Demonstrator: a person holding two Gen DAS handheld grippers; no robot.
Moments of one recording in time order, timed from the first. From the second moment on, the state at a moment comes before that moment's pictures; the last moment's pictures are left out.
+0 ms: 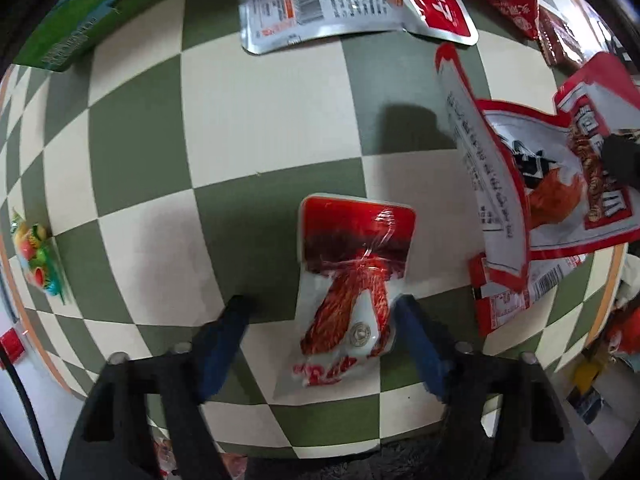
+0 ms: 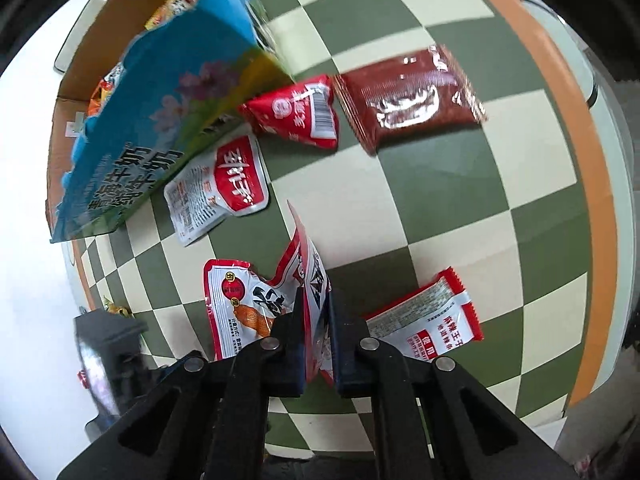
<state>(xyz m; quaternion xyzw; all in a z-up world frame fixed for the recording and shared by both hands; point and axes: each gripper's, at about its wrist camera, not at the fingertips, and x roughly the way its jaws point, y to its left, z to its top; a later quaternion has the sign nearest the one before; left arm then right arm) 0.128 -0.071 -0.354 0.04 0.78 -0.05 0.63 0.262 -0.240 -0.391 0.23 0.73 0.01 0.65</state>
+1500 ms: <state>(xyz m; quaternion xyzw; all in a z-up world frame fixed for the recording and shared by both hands) 0.378 0.081 -0.188 -0.09 0.71 0.01 0.70 0.421 -0.132 -0.273 0.23 0.64 0.13 0.72</state>
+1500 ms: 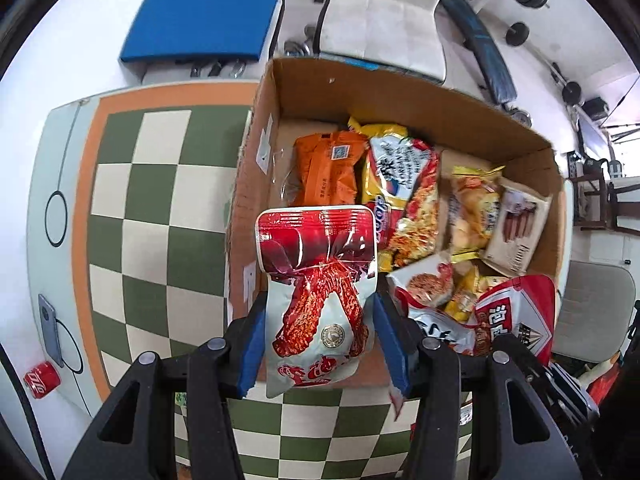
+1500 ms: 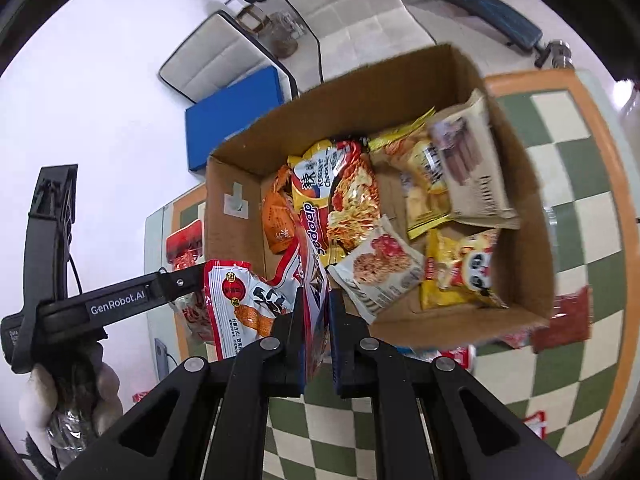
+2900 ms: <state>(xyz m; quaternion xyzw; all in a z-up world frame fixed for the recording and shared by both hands) 0.263 0.094 -0.134 -0.10 0.64 0.01 0.76 0.365 -0.140 -0.243 0.14 0.66 0.06 0.74</state>
